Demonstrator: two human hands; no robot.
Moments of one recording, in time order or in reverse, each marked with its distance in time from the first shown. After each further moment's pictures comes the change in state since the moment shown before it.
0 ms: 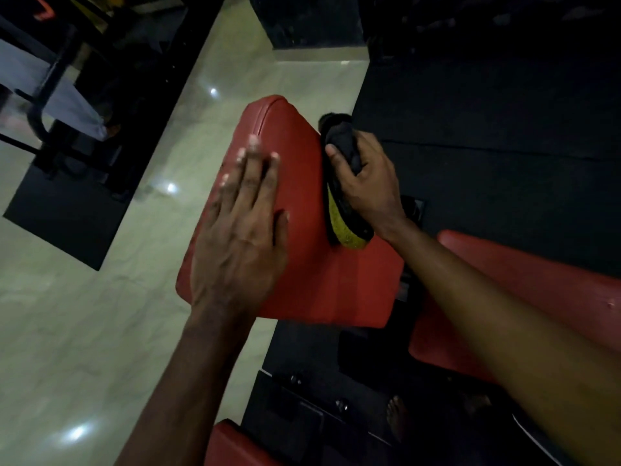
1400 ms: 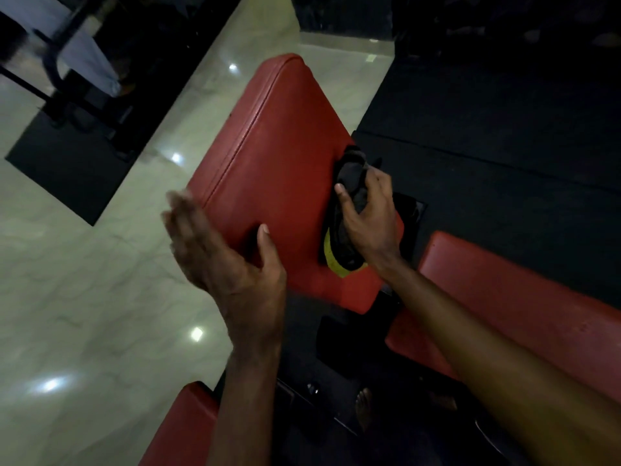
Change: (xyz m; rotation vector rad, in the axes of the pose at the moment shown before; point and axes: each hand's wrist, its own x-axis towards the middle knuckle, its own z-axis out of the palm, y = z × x) left_hand -0.080 0.062 0.036 -0.337 0.508 -0.687; right_hand -0.080 0.024 -0.006 -0.021 -0.089 0.098
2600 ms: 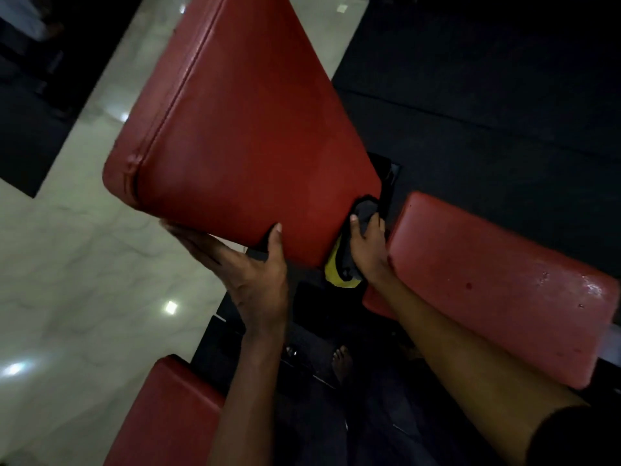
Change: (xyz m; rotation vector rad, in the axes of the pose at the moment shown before) left_hand -0.071 -0.049 0.052 -0.289 -0.172 -0.296; right_hand -0.087 0.129 0.006 -0.107 -0.148 0.611
